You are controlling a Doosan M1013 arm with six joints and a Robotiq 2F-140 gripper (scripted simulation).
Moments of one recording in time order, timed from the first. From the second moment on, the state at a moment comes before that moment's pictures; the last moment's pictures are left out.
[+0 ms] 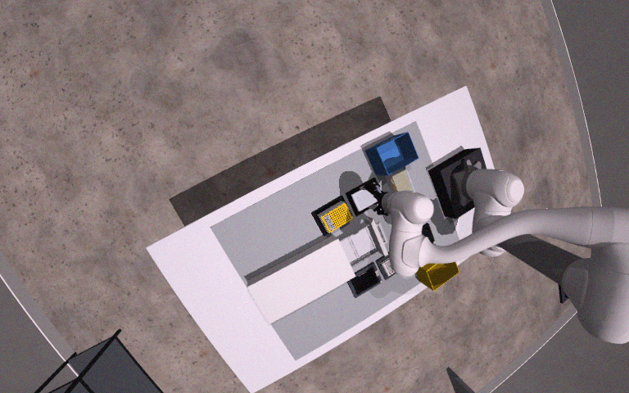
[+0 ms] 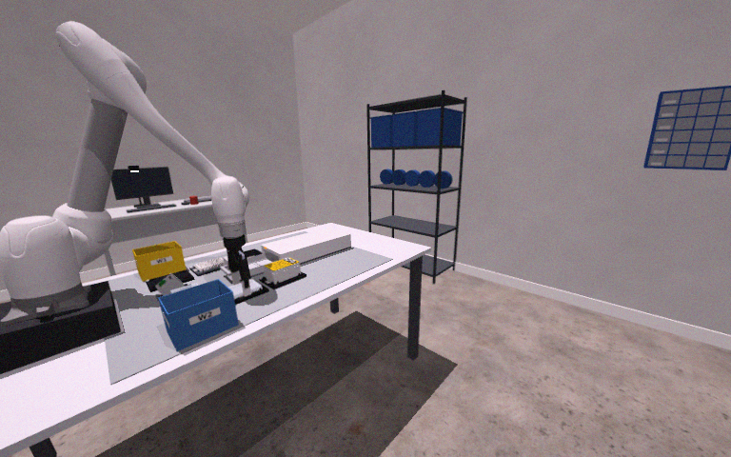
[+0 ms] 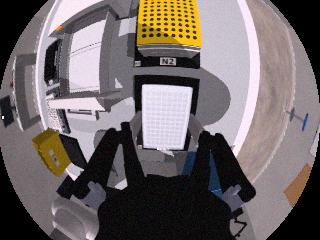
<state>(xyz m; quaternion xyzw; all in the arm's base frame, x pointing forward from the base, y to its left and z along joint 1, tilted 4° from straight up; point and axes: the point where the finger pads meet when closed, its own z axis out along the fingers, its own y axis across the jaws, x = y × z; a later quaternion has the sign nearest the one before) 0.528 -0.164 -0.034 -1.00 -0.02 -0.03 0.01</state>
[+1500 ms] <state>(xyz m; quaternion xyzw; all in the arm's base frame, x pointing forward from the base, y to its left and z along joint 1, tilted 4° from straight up) 0.528 -0.164 -0.034 -1.00 -0.02 -0.03 0.01</state>
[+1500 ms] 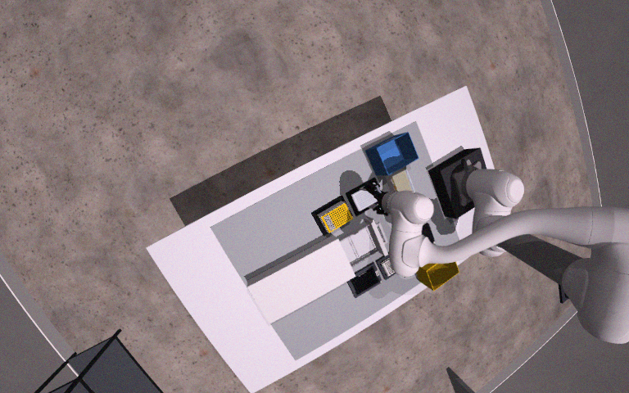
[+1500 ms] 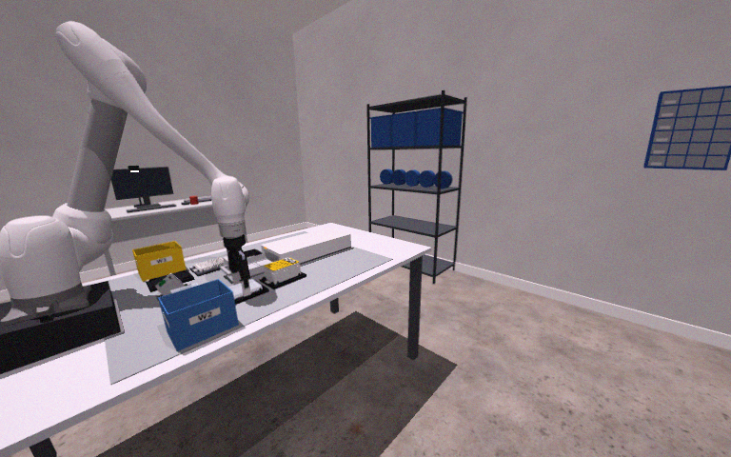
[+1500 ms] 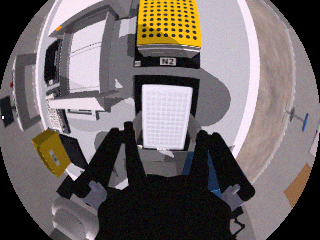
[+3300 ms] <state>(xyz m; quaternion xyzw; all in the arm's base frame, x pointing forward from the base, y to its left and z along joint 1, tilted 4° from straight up) 0.526 -0.165 -0.003 -1.00 -0.02 -0.03 0.01</state>
